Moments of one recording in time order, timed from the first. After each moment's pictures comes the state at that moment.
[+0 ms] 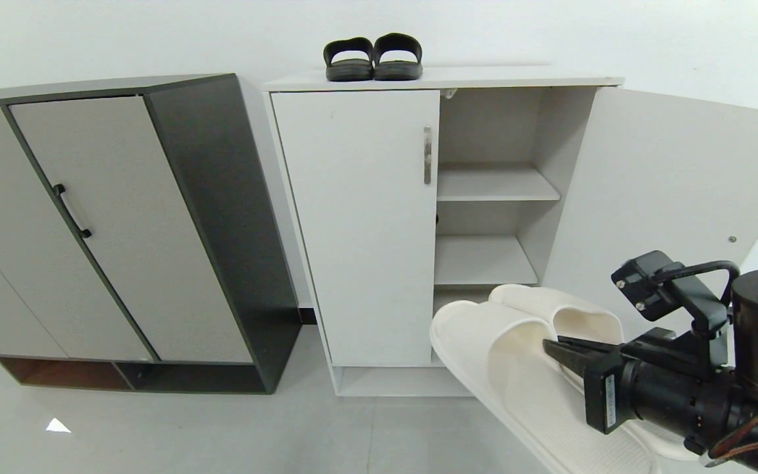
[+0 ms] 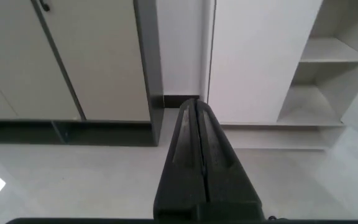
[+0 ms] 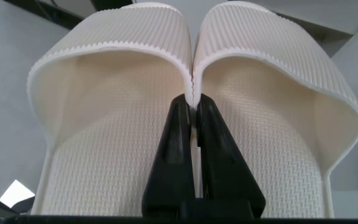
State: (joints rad) left arm 0.00 0.00 0.00 0.00 0.08 0.02; right arm 0.80 1.39 -0.59 -0.45 -0.26 0.17
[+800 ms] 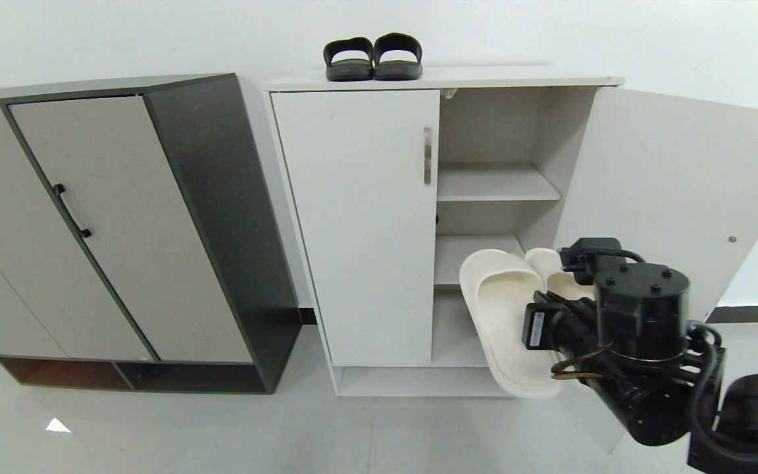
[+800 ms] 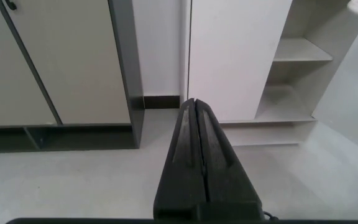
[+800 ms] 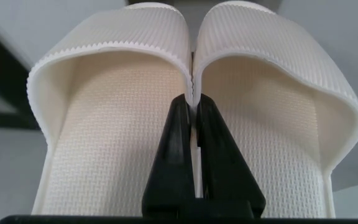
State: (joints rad) left arm 0.00 0.00 0.00 0.00 -0.02 -0.01; right arm 0.74 1.76 -0.67 -0.85 -0.69 0.23
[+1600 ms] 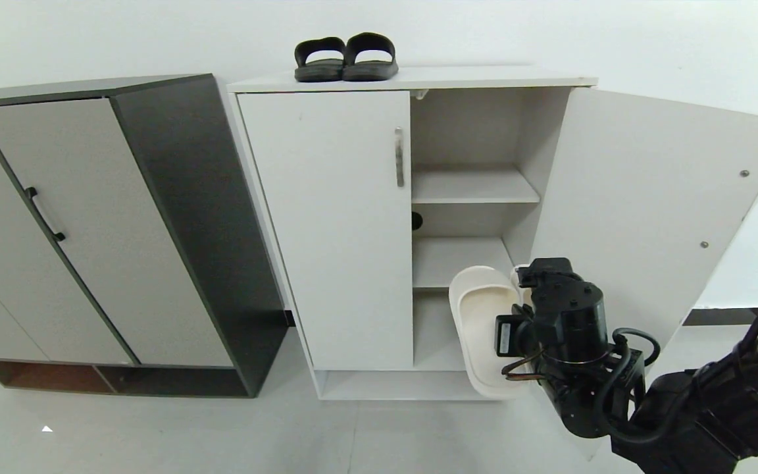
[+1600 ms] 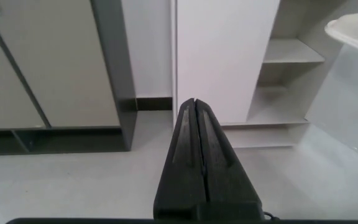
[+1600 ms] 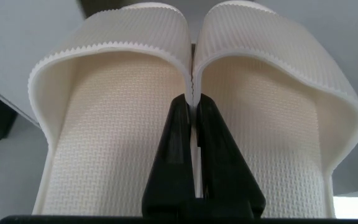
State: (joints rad) left arm 0.00 0.00 0.00 0.00 -0.02 0.00; right arm 0.75 1.93 -0.74 -0.90 -0.73 0.23
